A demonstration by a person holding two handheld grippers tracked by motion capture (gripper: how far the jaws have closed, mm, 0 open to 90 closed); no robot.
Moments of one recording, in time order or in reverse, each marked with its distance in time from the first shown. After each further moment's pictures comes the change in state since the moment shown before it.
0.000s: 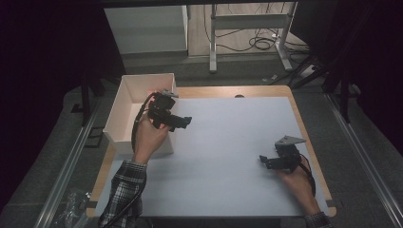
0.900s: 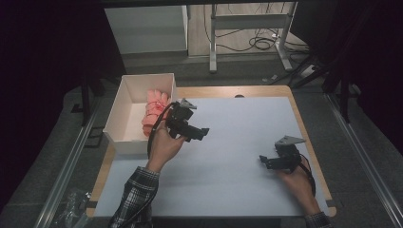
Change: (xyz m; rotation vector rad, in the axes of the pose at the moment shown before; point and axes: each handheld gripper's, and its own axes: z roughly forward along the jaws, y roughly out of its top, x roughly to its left) left arm -0.045 -0.005 0.026 -0.029 -0.122 0.077; right arm 0.000 0.000 0.000 0.001 0.000 0.002
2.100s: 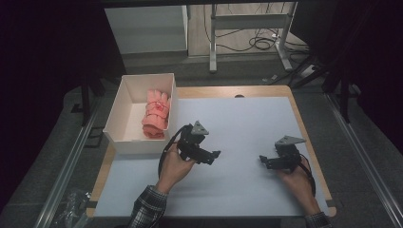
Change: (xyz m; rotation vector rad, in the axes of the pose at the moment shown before) left arm -0.046 -0.044 0.029 -0.034 -0.086 0.087; right arm 0.000 0.000 0.000 -0.001 0.000 -0.002
